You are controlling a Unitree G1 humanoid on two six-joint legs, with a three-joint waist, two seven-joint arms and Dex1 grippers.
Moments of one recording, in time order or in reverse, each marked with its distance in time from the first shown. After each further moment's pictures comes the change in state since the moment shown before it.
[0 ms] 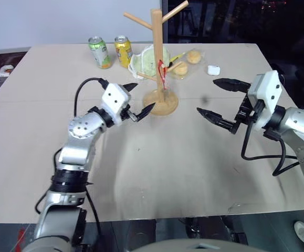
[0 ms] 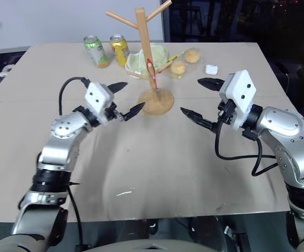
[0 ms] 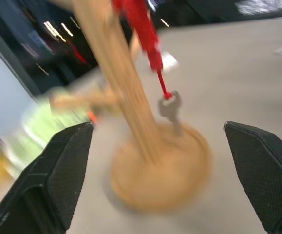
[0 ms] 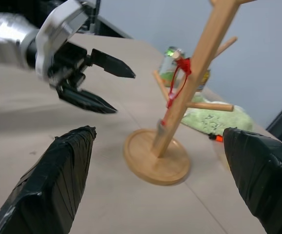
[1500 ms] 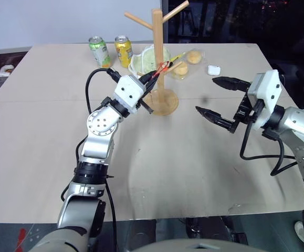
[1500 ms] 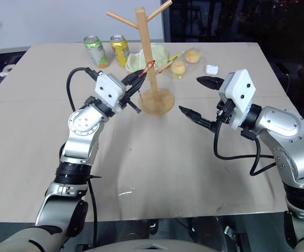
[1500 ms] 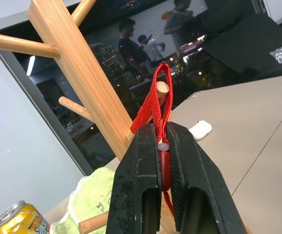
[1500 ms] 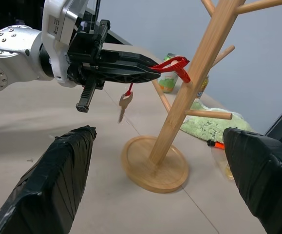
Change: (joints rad) left arm -0.094 -0.275 -0.045 0.128 0.280 -0.488 0.269; right arm -0.002 0.051 0.003 -0.004 -0.023 -0.015 -0.044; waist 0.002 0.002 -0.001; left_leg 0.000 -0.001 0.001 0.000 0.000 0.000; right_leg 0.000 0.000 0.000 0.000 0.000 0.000
